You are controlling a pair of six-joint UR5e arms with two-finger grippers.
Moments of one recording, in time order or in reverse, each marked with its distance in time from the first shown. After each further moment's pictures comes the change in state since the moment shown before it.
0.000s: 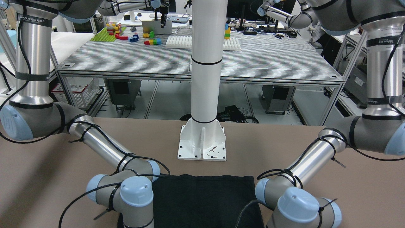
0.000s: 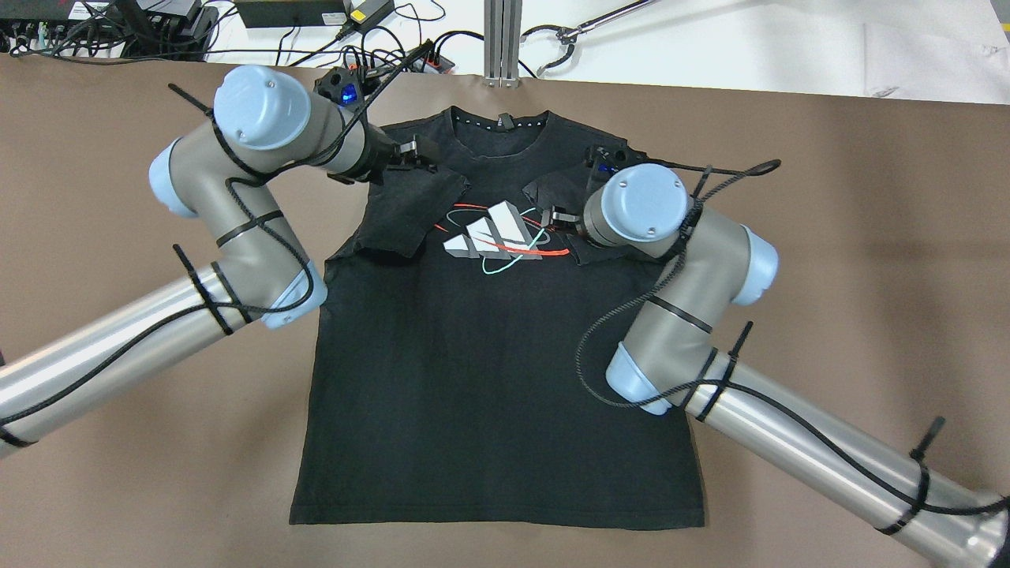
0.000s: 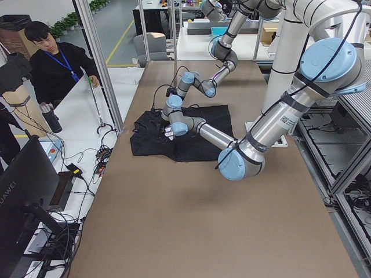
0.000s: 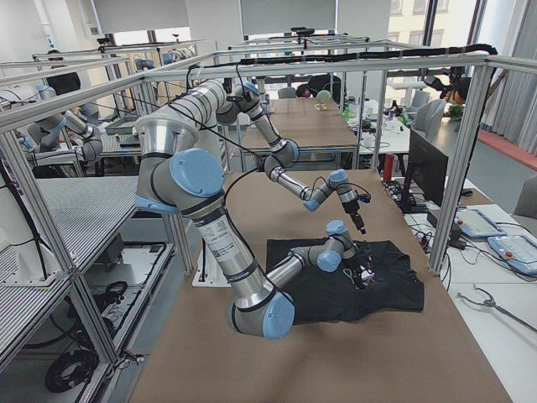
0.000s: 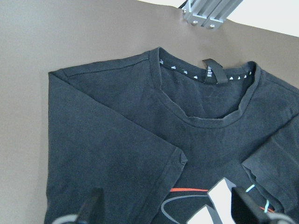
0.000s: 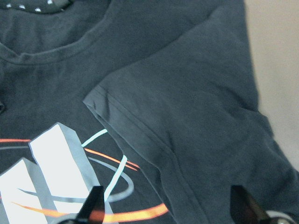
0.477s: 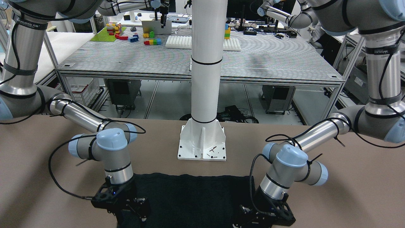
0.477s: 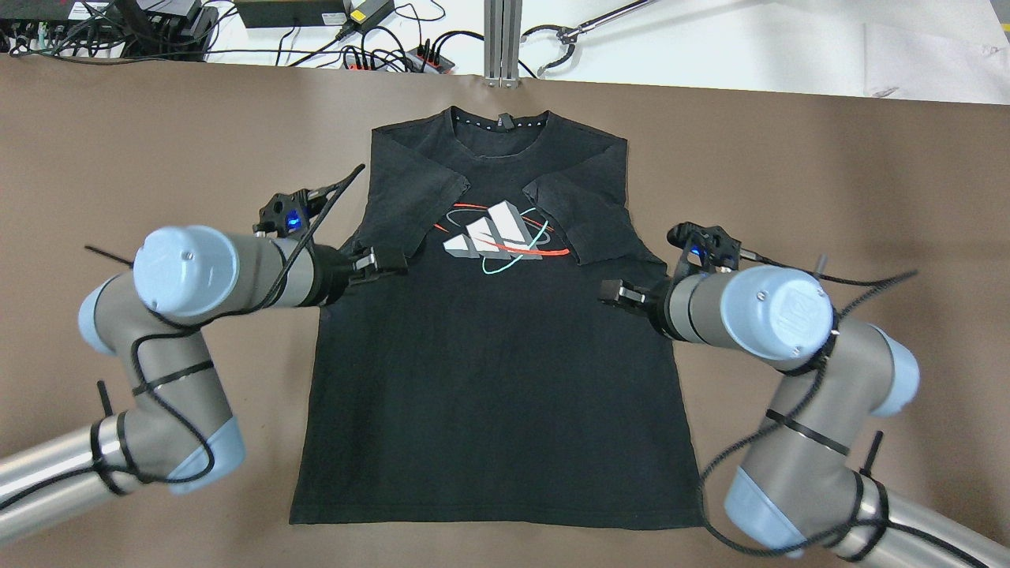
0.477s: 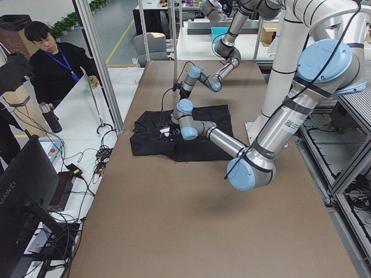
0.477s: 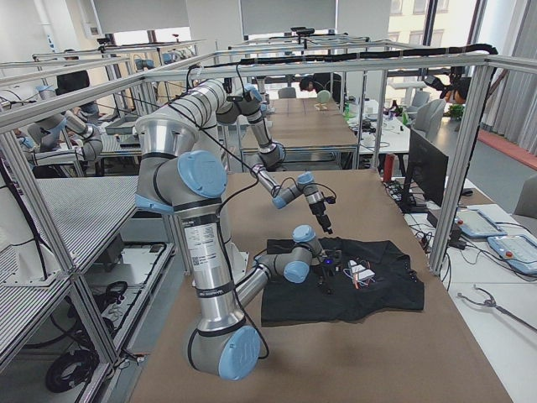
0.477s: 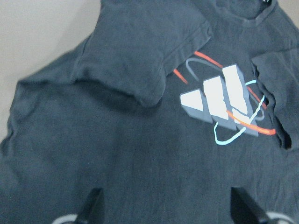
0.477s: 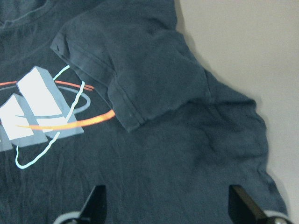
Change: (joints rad) left arm 0.195 0.333 -0.407 -0.005 0.156 -0.259; right arm -0.088 -0.374 0.480 -0.018 0.013 0.237
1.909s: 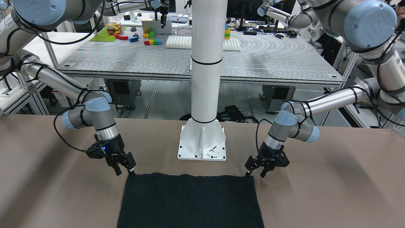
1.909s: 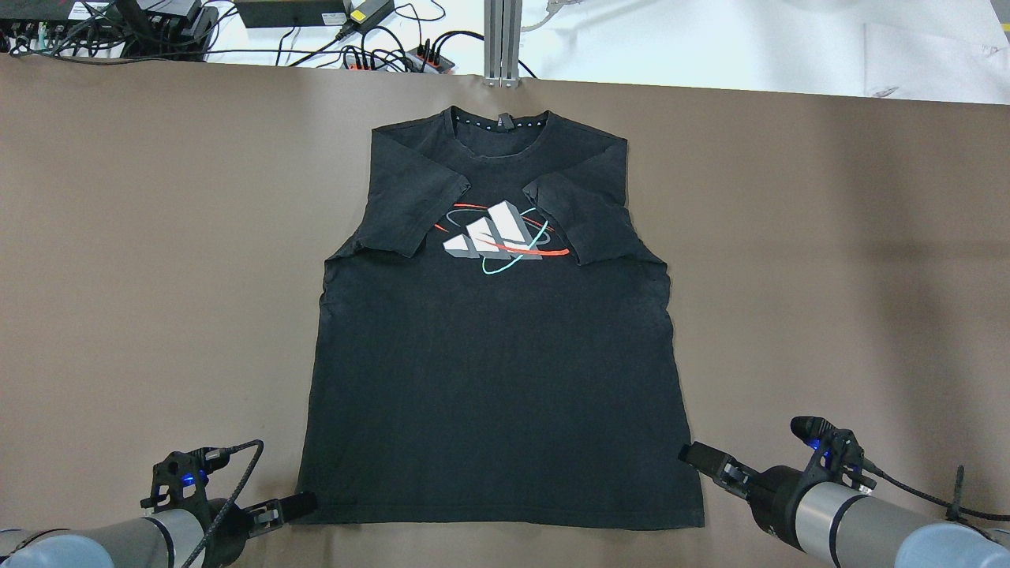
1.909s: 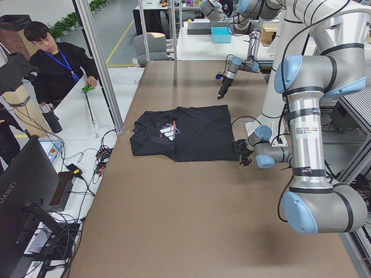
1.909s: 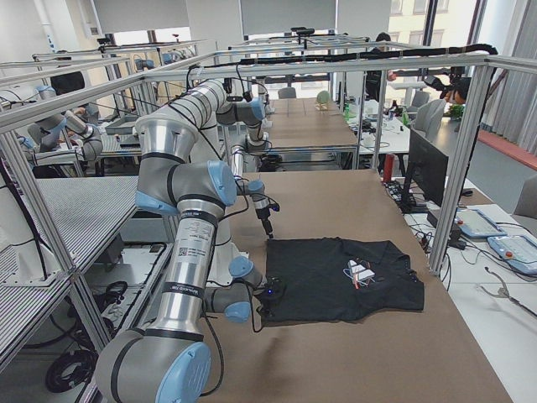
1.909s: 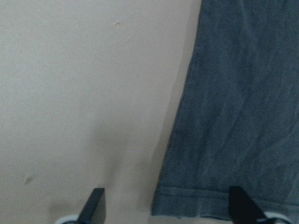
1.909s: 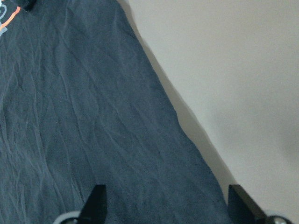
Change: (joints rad) left arm 0.526 0.501 -0.324 -0.043 0.356 -0.265; right arm -0.383 -0.552 0.245 0.443 -0.292 0.433
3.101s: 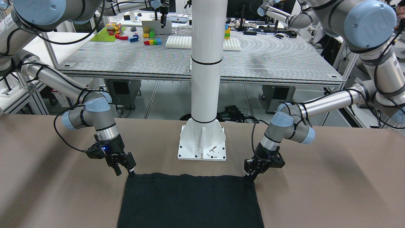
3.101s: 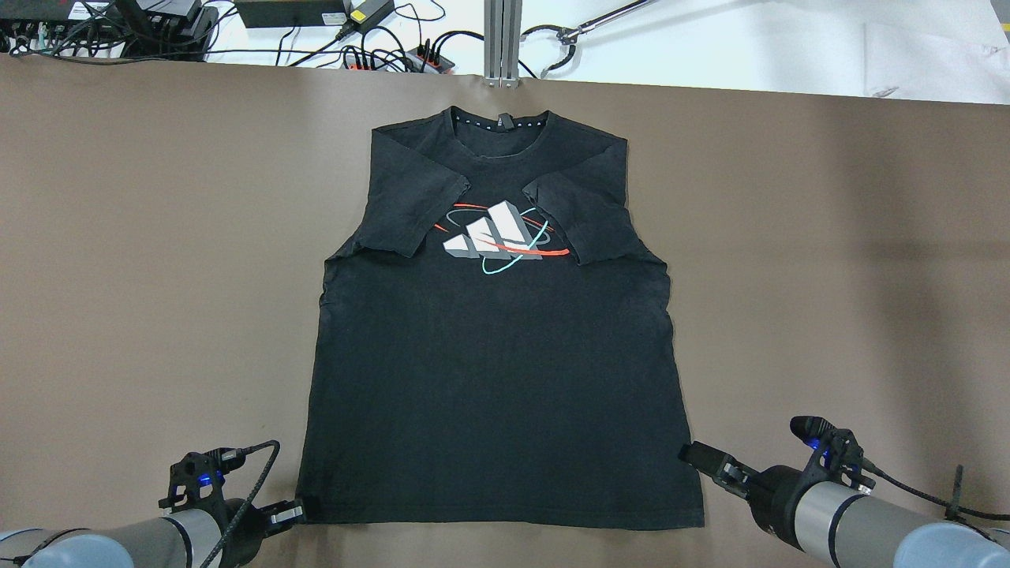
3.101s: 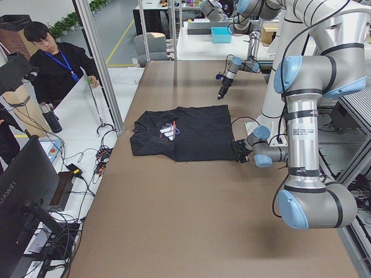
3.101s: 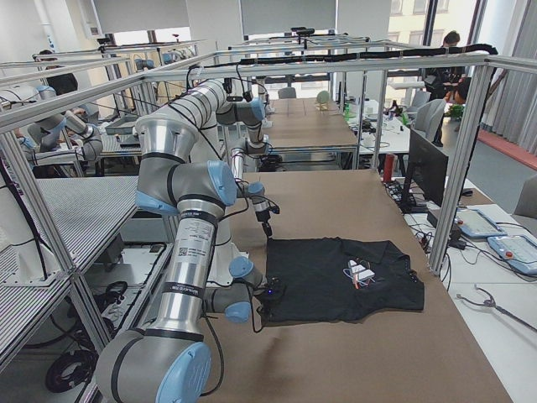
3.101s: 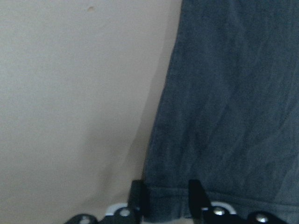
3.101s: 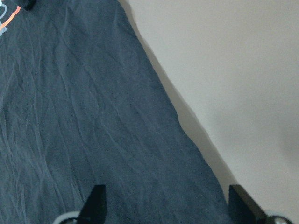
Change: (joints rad) left arm 0.001 -0.042 0.026 0.001 0.002 0.000; right arm 0.001 0.002 -0.003 0.000 0.000 0.000
